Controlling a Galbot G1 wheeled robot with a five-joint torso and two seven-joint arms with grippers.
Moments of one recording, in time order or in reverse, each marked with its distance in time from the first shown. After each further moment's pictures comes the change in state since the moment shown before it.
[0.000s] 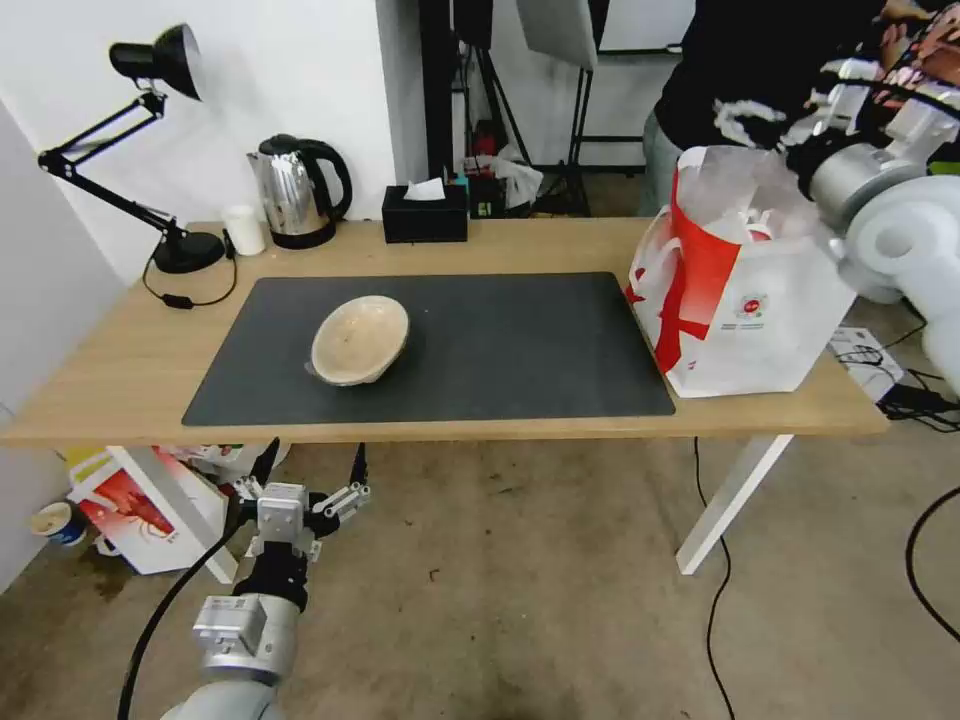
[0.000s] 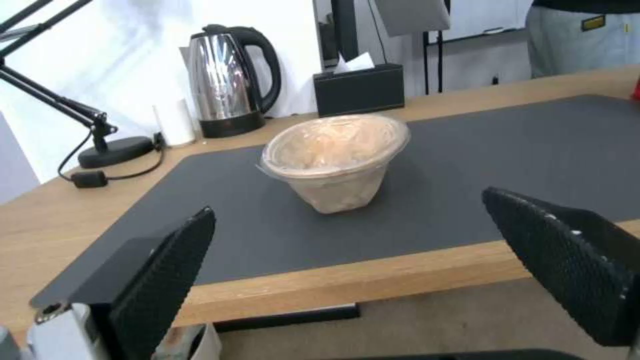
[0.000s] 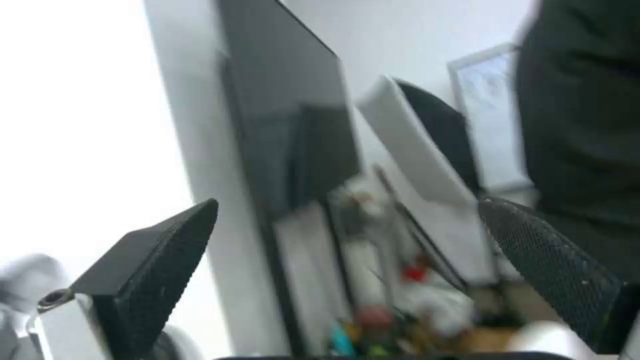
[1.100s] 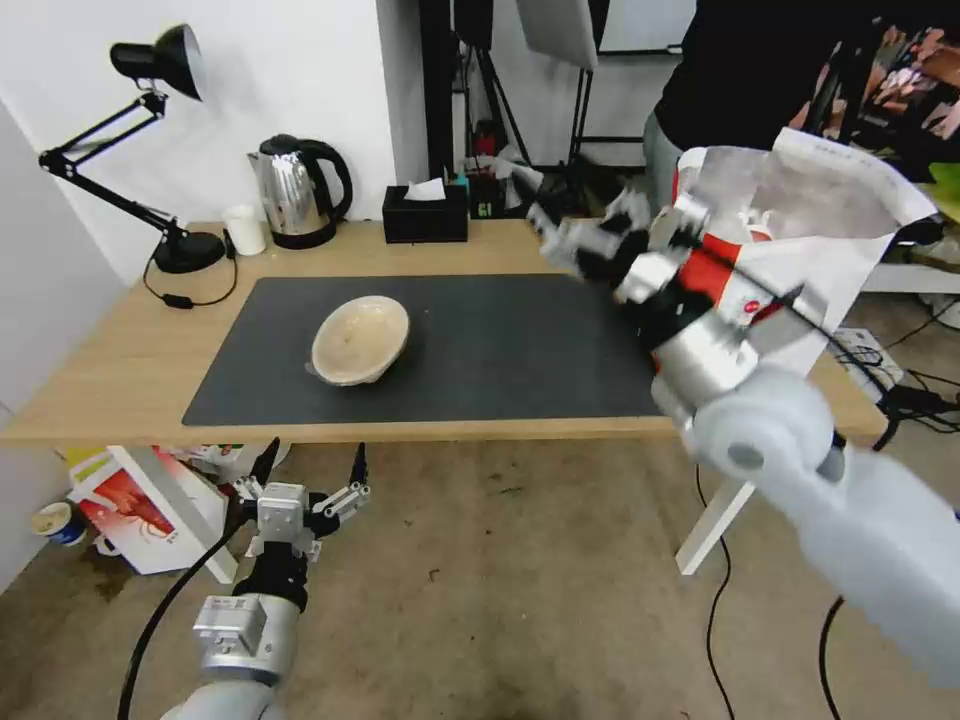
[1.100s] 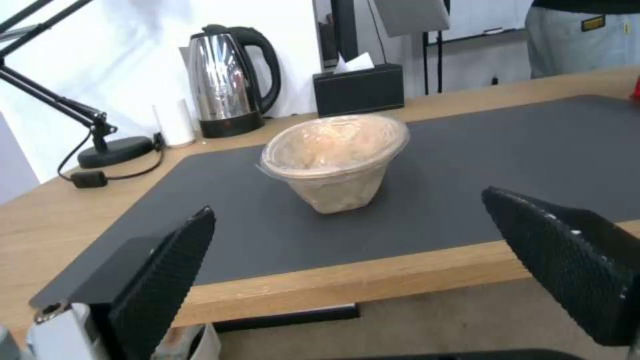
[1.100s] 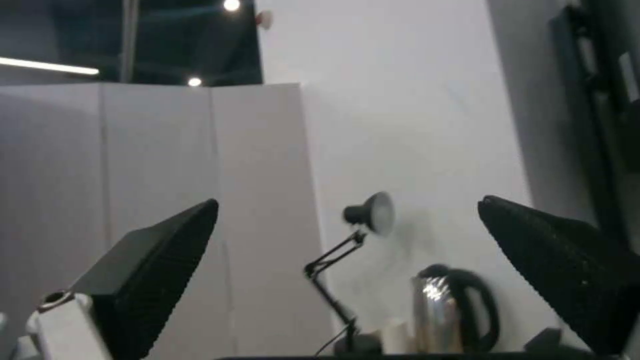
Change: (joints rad) left arm 0.000 0.000 0.000 0.000 0.000 0.000 0.000; right arm -0.519 0.152 0.000 0.384 -0.269 0.224 -0.420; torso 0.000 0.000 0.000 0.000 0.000
